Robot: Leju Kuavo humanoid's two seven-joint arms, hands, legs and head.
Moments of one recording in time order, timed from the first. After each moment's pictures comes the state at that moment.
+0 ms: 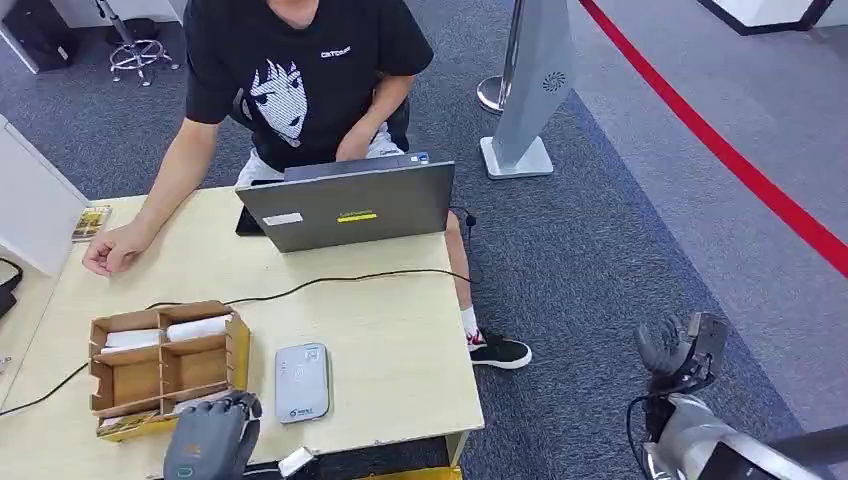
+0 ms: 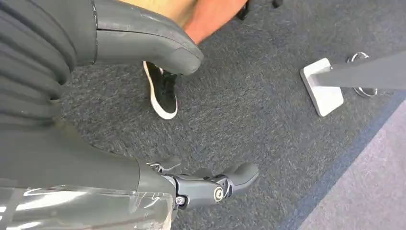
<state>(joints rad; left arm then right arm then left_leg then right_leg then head) 0.26 0.04 -0.32 -1.77 -1.33 0.16 -0.01 -0.57 -0.32 1.03 0.00 -1.50 -0.04 -0.70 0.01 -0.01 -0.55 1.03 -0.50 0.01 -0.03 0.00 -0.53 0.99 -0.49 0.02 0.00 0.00</state>
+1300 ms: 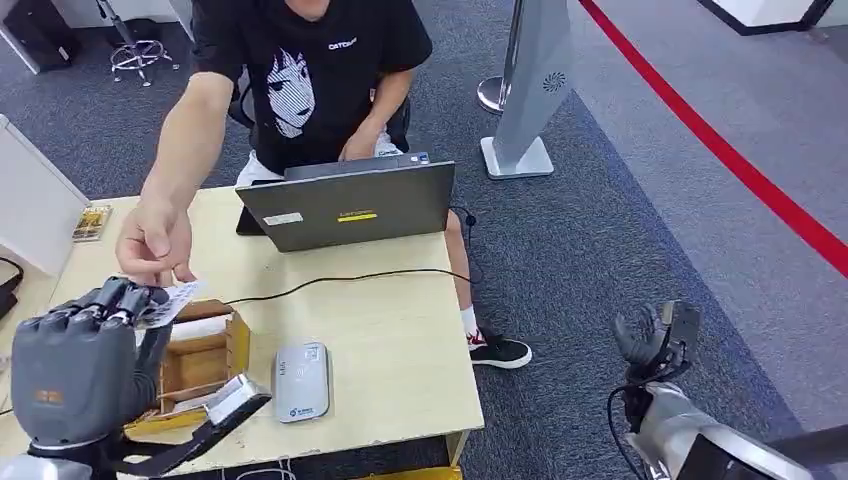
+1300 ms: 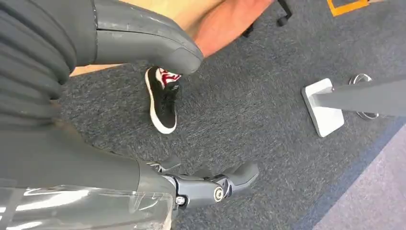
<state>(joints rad) 0.09 -0.02 -0.25 -2.28 -1.48 0.04 -0.03 -0.61 -0.26 1.10 0.00 -1.50 -0.06 -0.70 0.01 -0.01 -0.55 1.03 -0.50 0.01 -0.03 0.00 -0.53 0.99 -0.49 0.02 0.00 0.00</state>
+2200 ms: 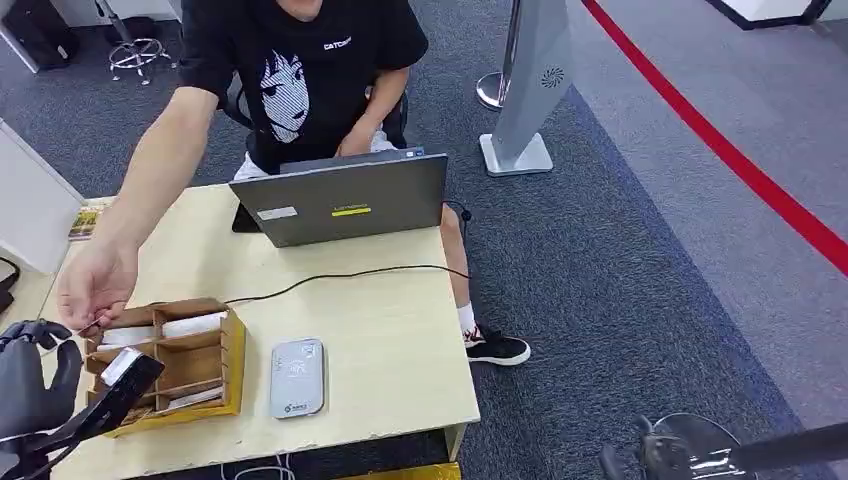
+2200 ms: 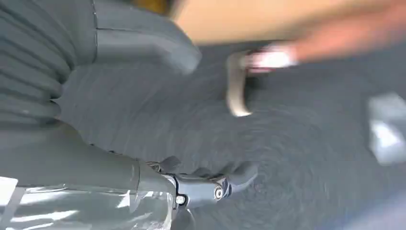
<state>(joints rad) 0.08 -0.02 0.22 -1.94 -1.25 0.08 -0.11 0.33 0.30 -0.54 -1.39 0.20 0.05 -0.34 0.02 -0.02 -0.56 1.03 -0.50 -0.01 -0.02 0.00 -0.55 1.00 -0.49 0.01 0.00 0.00</state>
